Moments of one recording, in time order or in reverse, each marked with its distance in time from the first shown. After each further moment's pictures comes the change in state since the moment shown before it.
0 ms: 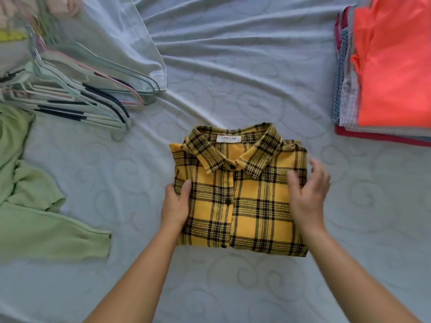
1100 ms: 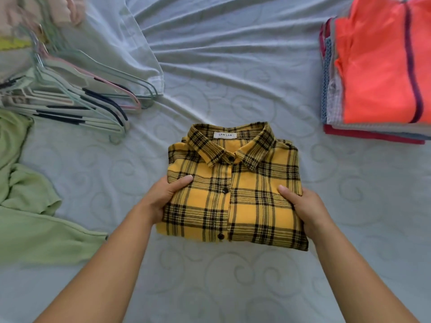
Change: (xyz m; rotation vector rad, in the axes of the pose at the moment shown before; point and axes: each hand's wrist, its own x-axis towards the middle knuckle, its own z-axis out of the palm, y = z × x) left_hand 0.012 0.029 -0.039 -0.433 -0.489 -0.238; right_hand -0.010 0.000 -0.026 0.437 -0.369 0.577
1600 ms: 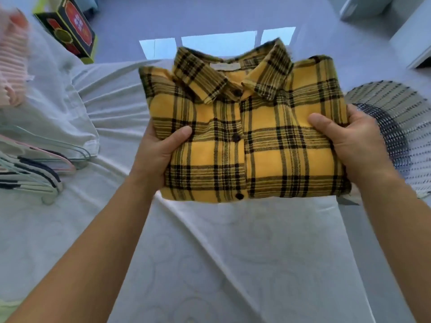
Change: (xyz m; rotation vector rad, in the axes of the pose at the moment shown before) left_hand -0.068 0.144 0.242 -0.070 -0.184 0.795; right_hand -0.035 -0.200 -0.233 -0.040 0.207 -0.792
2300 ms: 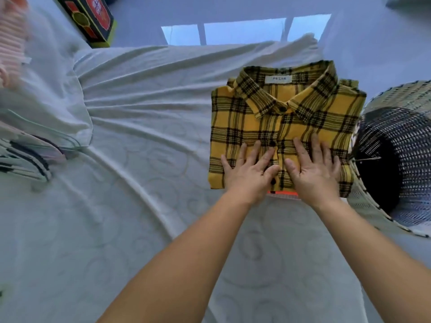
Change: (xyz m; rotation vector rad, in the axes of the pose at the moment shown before) left_hand 0.062 -0.159 0.142 1.466 -0.344 -0.144; right_hand 0.066 0.165 0.023 -1.027 -0.226 -0.027
